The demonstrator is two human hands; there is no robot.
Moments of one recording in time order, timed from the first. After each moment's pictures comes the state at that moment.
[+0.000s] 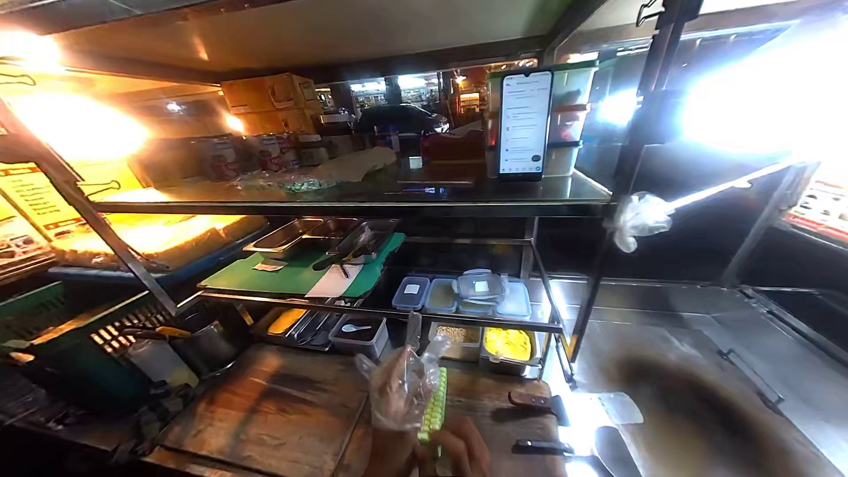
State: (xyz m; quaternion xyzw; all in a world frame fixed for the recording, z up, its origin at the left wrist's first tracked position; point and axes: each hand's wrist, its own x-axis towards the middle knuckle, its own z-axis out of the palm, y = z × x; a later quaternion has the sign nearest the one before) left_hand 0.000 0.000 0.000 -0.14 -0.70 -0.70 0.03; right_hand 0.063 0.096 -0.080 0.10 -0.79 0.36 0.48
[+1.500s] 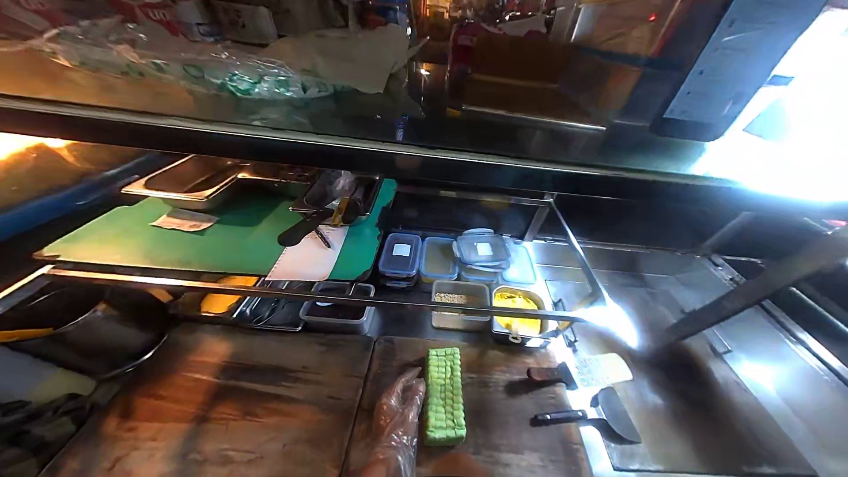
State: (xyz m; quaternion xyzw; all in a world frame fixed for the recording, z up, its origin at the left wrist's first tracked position) left_hand -0.125 -0.066 -0.182 0.00 -0.79 -0.58 -0.21; right_hand 0.035 0.038 -0.161 0.00 -0.86 0.50 0.12
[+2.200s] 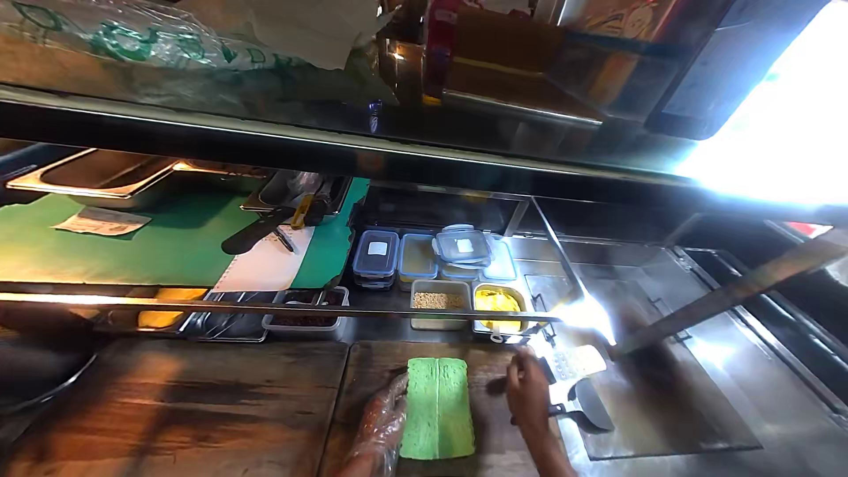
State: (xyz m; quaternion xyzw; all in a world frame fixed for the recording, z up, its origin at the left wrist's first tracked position) left_hand -0.147 -0.056 -0.231 -0.13 -0.85 -0.41 -0.30; right_hand -0.031 0.202 -0.178 -0.37 -0.87 0.27 0.15
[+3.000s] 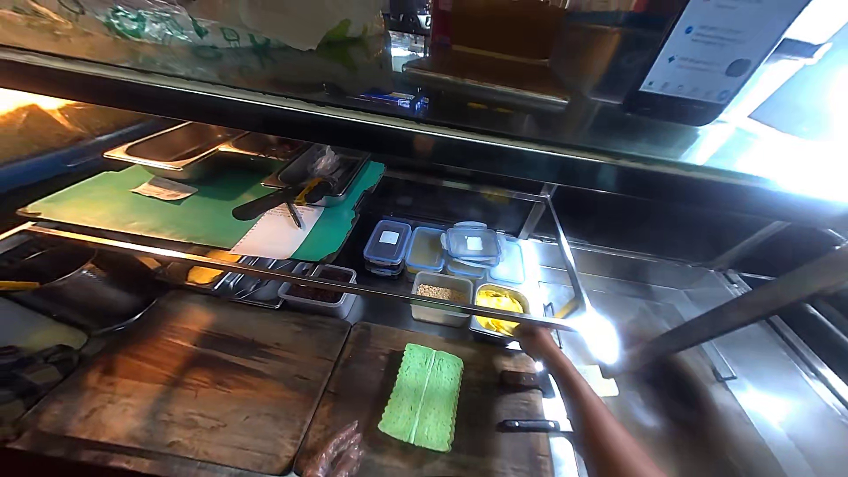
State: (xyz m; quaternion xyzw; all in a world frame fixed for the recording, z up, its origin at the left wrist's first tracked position) left_hand -0.030 -0.125 -0.223 0.11 -0.73 -0.63 -0.23; right_hand -0.090 0.350 -0.173 -0.28 -0.89 0.33 -0.14
